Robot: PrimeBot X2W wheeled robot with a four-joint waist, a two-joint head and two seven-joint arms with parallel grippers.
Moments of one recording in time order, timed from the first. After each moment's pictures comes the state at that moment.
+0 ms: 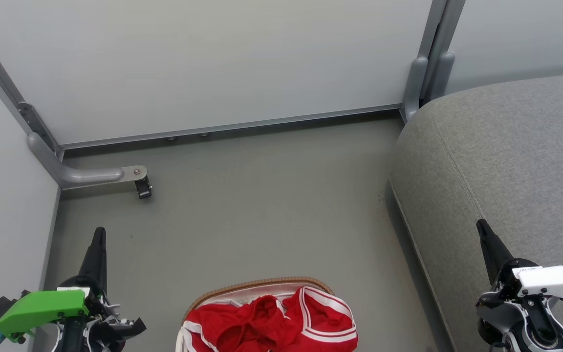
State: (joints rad) left arm -0.10 0.05 0.11 0.24 -1.61 -0.13 0.11; right arm -0.11 -0.05 -0.11 0.24 1.61 0.13 0.11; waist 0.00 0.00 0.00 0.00
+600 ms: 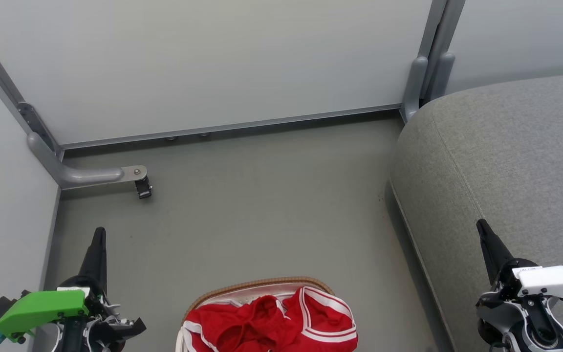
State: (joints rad) left arm -0.10 0.05 0.11 0.24 -1.61 -0.13 0.11; right arm -0.11 -0.05 -0.11 0.24 1.61 0.13 0.11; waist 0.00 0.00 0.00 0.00
